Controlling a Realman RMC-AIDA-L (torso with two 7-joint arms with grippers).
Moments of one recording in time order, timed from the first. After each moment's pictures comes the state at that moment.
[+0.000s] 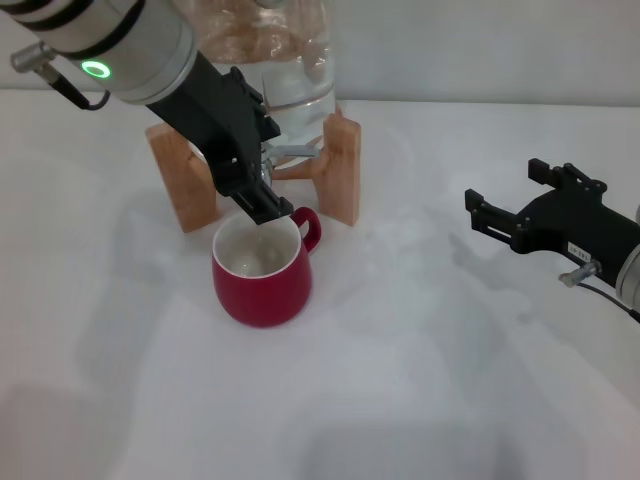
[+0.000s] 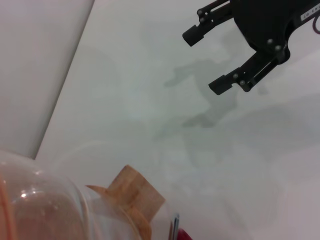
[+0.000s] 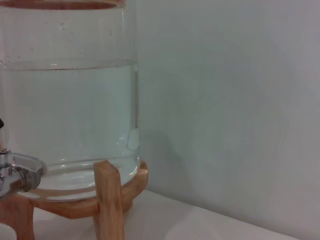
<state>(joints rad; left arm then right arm) -0.89 -2.07 1.24 1.53 -0.54 -1.84 1.01 0.08 1.87 1.04 1.38 -0.26 0.10 -2.46</state>
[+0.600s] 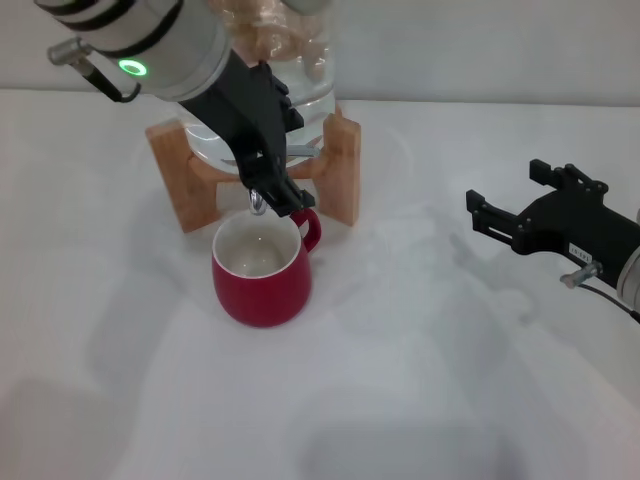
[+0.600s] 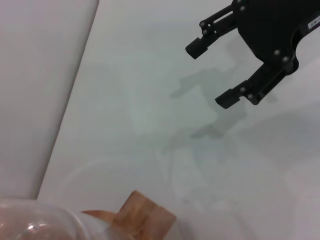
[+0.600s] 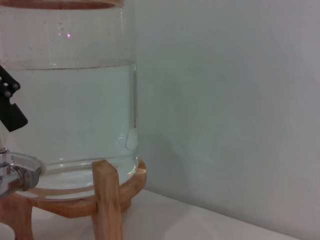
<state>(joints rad) -0.91 -2.08 1.30 1.50 -0.54 -1.77 1.01 0.08 1.87 1.04 1.38 -0.26 0.10 -2.46</state>
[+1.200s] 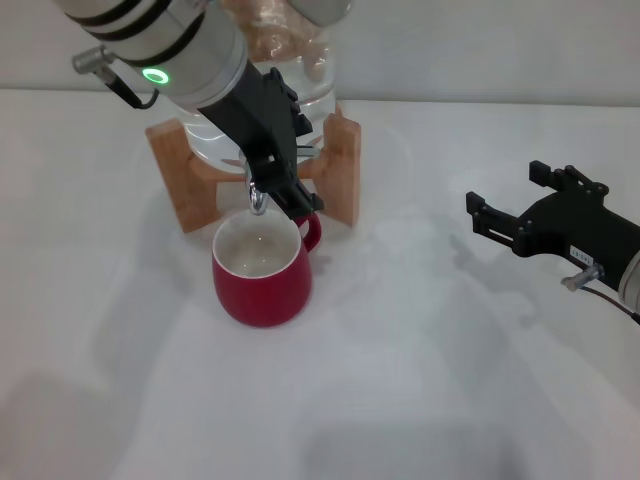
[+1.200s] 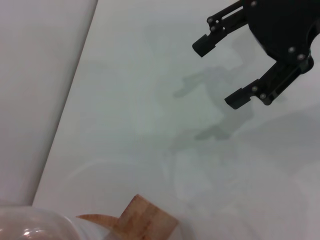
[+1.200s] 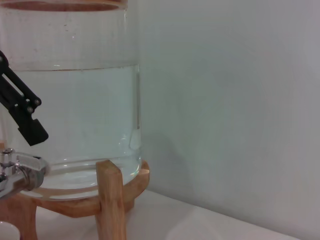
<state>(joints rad) -0.92 -2.08 1.32 1.42 -0.53 -1.70 1.01 0.07 1.87 1.03 1.38 -0.26 0.12 -2.46</state>
